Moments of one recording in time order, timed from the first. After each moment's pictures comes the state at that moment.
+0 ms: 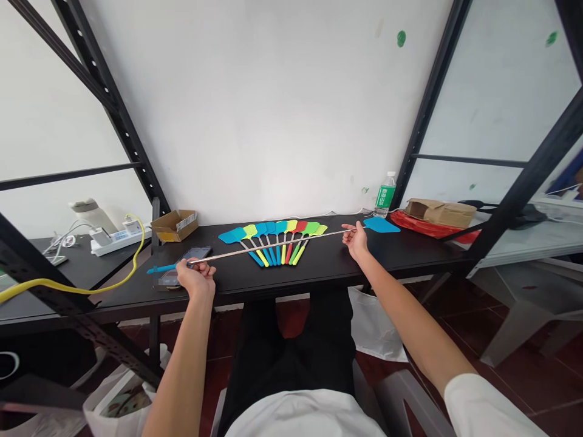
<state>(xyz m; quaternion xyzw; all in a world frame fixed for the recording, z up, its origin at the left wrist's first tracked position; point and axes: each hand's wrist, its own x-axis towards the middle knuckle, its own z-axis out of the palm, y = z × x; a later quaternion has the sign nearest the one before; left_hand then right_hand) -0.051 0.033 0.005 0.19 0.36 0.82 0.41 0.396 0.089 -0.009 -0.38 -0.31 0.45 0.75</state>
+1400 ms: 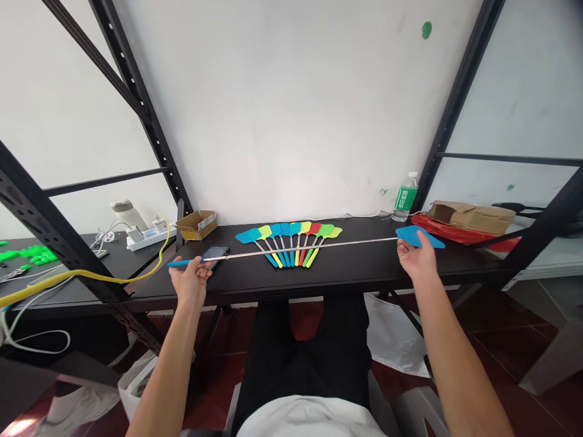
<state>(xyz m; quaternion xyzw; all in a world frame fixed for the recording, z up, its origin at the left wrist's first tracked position) -0.106 0.009 0.010 0.29 0.37 0.81 0.35 0.473 0.019 0.000 -0.31 -0.15 0.45 0.82</state>
